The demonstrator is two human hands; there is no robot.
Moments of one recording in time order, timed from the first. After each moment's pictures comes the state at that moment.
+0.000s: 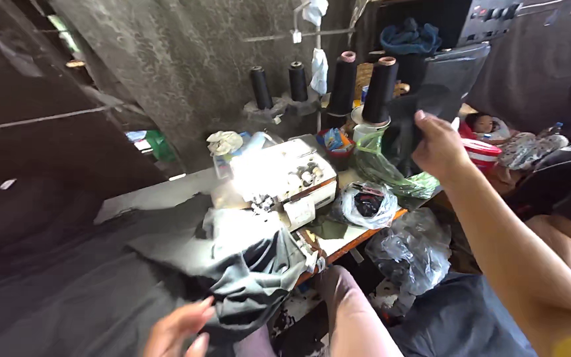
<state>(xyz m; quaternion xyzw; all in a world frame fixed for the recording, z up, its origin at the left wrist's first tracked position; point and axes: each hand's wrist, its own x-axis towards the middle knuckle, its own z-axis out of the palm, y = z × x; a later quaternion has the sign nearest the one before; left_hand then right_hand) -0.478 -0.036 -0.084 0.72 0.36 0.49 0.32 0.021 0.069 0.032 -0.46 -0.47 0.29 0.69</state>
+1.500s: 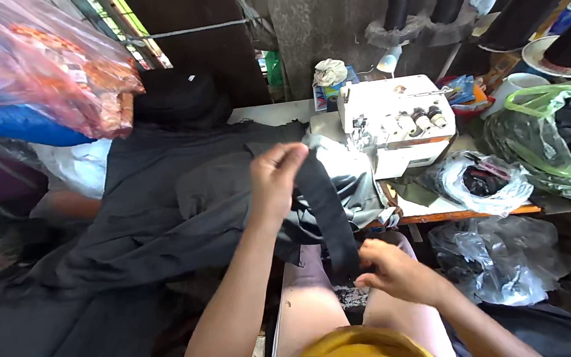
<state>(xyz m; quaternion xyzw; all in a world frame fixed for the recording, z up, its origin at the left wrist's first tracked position) -0.444 0.033 -0.036 0.58 0.45 0.62 0.28 -0.192 -0.027 -0.139 -0.32 -0.84 0.39 0.21</state>
